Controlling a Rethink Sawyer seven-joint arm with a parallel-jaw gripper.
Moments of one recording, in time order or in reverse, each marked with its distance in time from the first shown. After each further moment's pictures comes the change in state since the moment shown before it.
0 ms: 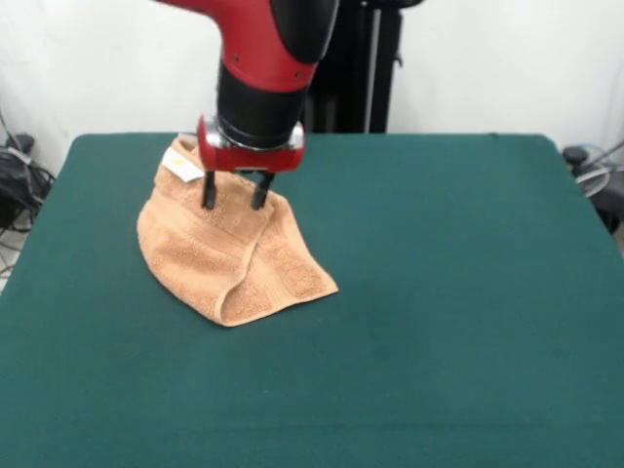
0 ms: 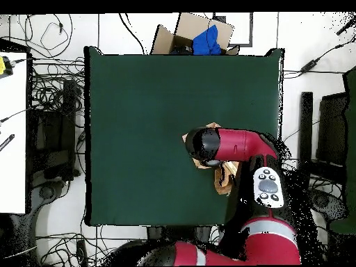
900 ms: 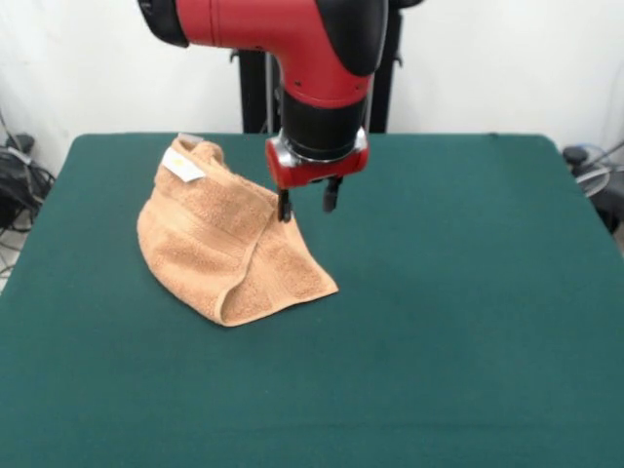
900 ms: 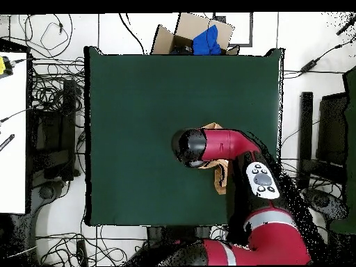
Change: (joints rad) arm -0.073 -0.011 0.188 0.089 -0.017 0.040 -0.026
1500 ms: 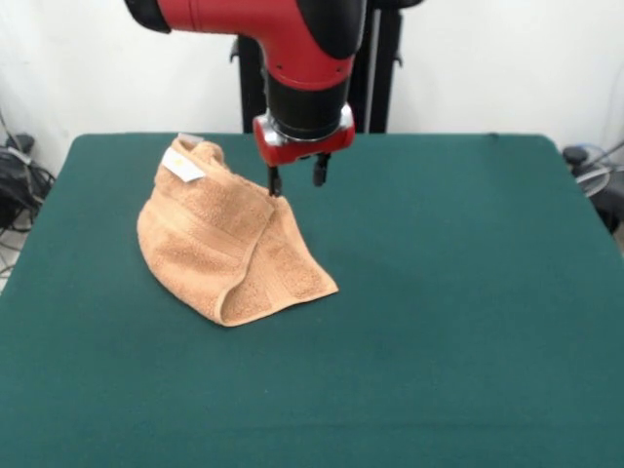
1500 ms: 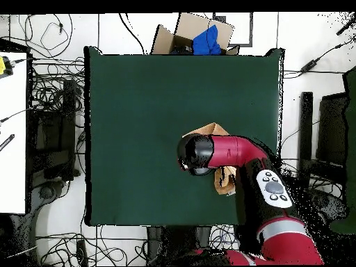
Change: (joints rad) arm -0.061 -0.035 0.032 0.059 -0.030 0.051 0.000
